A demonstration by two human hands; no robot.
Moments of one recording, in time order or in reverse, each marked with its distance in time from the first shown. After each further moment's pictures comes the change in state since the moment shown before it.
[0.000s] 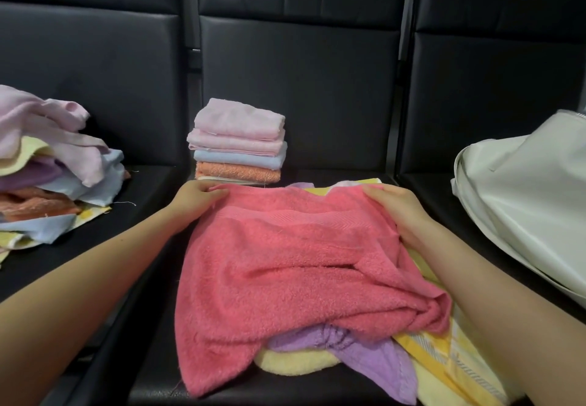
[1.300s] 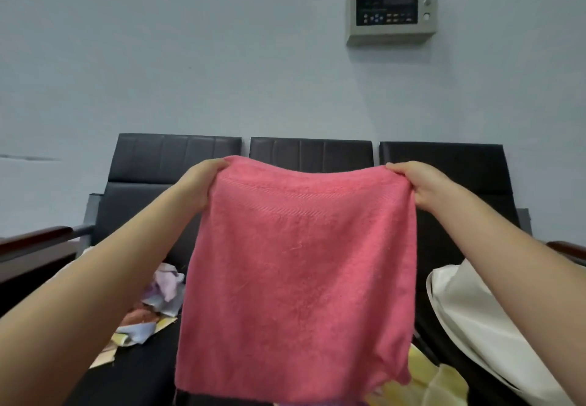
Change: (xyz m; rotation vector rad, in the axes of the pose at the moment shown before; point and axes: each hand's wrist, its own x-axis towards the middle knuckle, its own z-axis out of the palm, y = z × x) left_hand -0.113 0.278 -0.205 -0.646 0.146 0.101; right_hand -0.133 -0.302 -0.070 0.350 -0.005 -0.207
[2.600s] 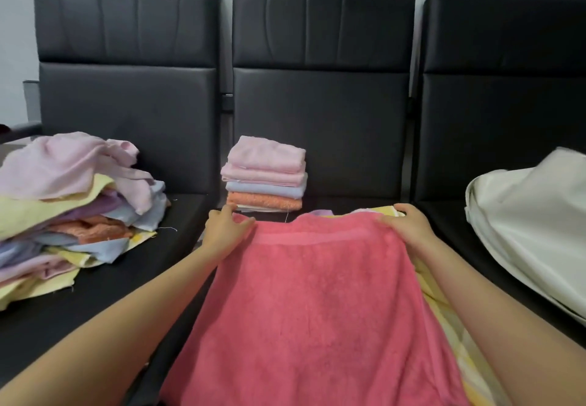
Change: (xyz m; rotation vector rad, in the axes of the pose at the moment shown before) left_hand 0.034 -0.337 0.010 0.909 0.024 -0.171; right_hand 0.086 0.321 -0.038 -0.674 0.086 0.199
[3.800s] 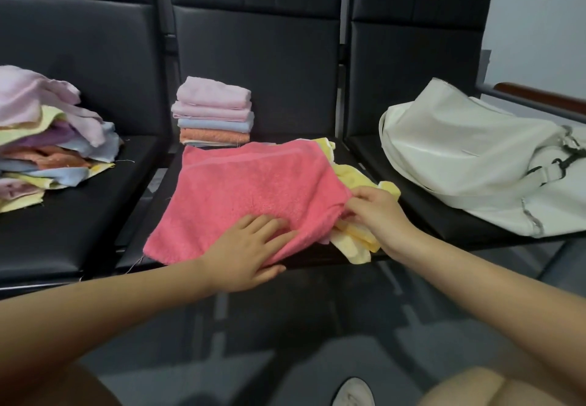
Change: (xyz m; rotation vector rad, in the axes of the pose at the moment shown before) left_hand -0.244 0.006 0.022 0.564 -0.056 1.410; right_hand -0.254 0.017 -0.075 0.116 -0.136 -0.047
